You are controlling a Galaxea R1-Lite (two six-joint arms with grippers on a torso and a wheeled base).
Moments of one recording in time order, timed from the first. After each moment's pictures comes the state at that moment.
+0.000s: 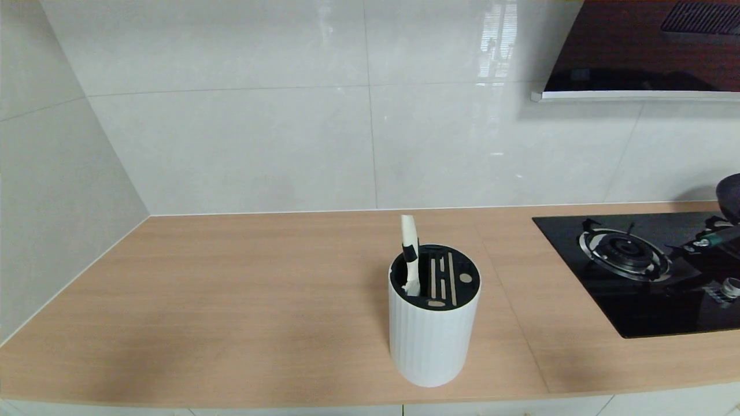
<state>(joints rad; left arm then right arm) -0.29 0.59 -0.15 -0.88 -0.19 -0.25 0.31 0.43 -0.29 -0.28 -0.29 0.05</state>
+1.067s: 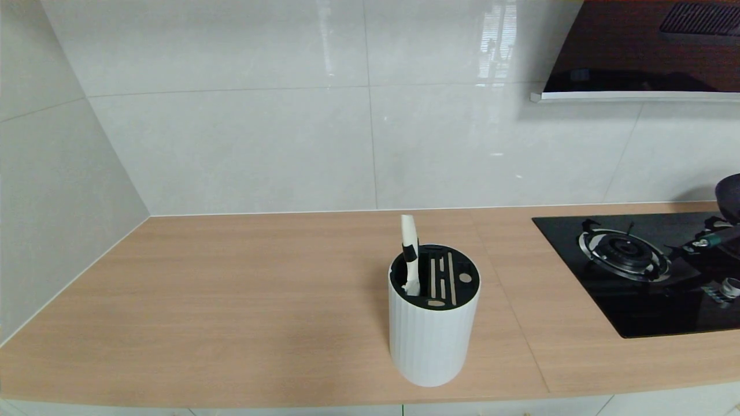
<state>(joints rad) 0.00 0.00 0.00 -0.02 -0.02 0.02 0.00 0.00 0.00 -0.07 -0.24 -0.10</state>
